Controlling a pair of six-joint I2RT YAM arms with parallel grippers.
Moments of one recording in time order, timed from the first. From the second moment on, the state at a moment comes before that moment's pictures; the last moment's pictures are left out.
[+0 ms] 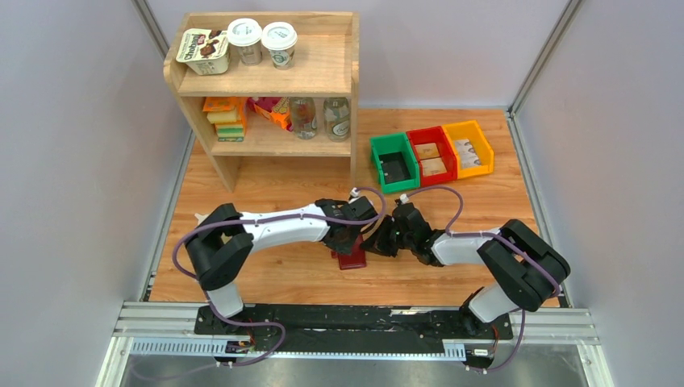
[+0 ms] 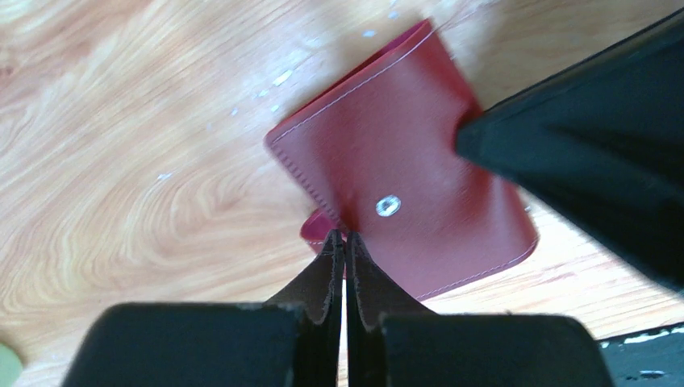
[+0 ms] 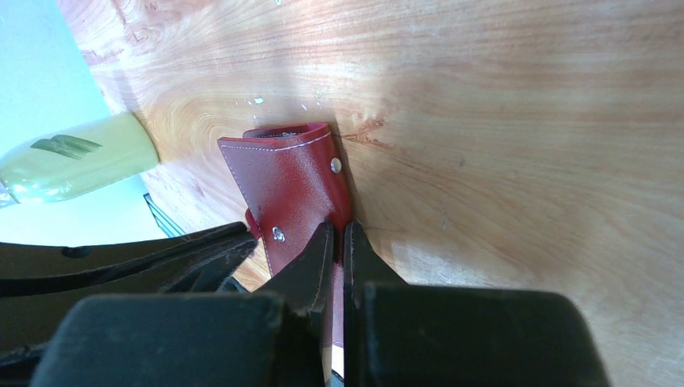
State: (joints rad) left arm -1.04 1.77 1.18 -0.71 -0.23 -0.50; right arm 0.69 1.51 0.45 0.34 -0.24 1.16
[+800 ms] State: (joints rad) left arm -0.80 1.35 0.55 -0.12 0.05 -0.73; right arm 0.84 1.39 0.86 -0.29 0.14 0.79
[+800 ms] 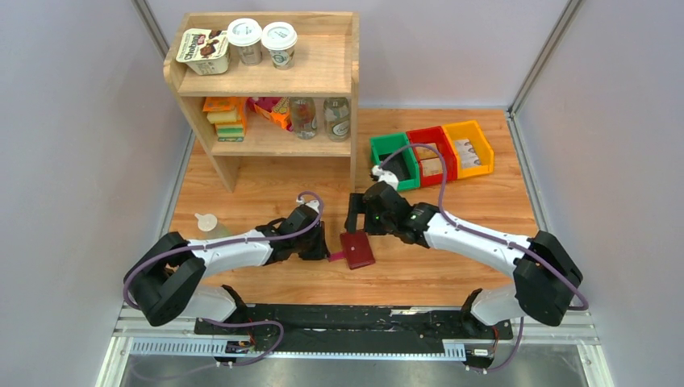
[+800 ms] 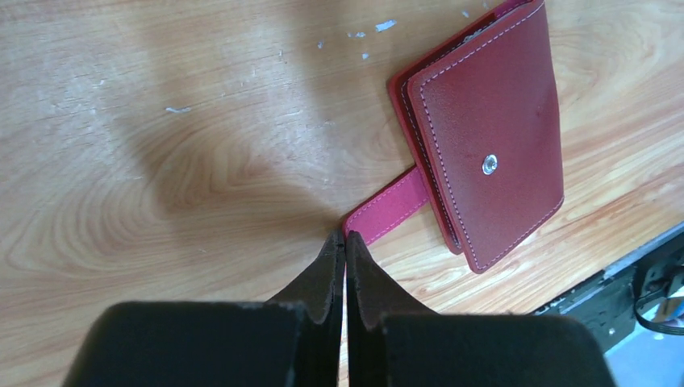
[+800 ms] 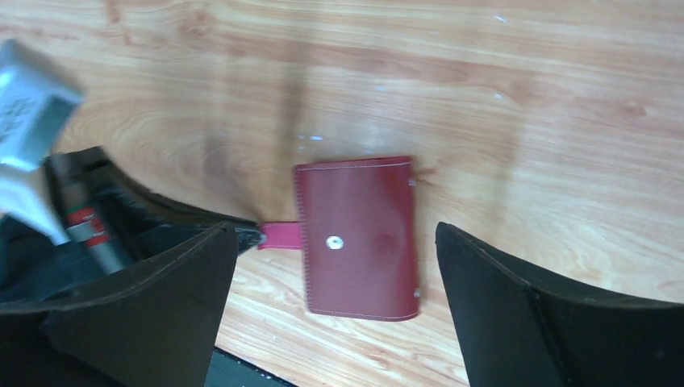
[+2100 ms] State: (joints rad) left arm -0.80 1.33 0.47 0.02 0.05 -0.85; right arm 1.01 1.58 1.09 -0.72 0.51 0.71
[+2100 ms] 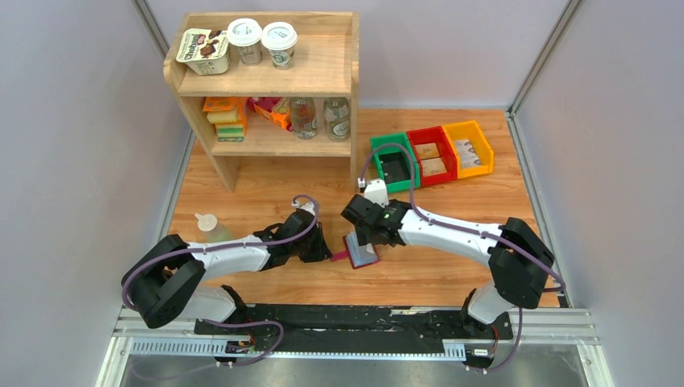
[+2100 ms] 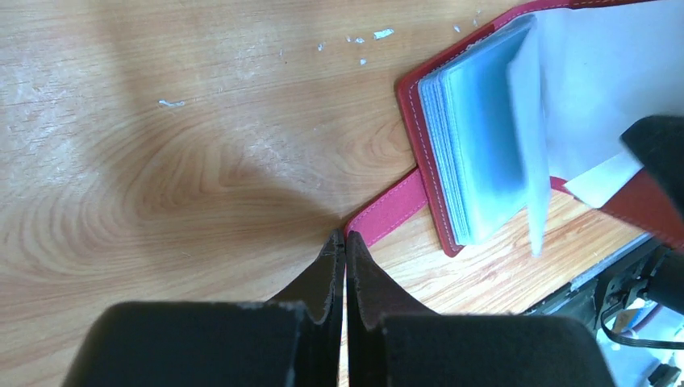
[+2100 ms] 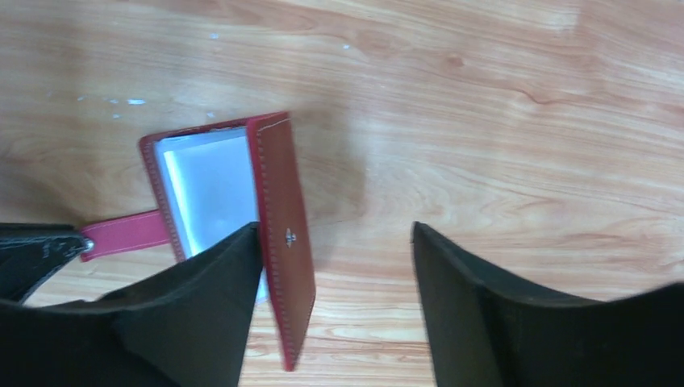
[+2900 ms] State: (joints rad) left arm -0.80 1.29 0.49 -0.09 0.02 -0.79; right arm 0.80 1.48 0.76 -0.45 0.31 0.69
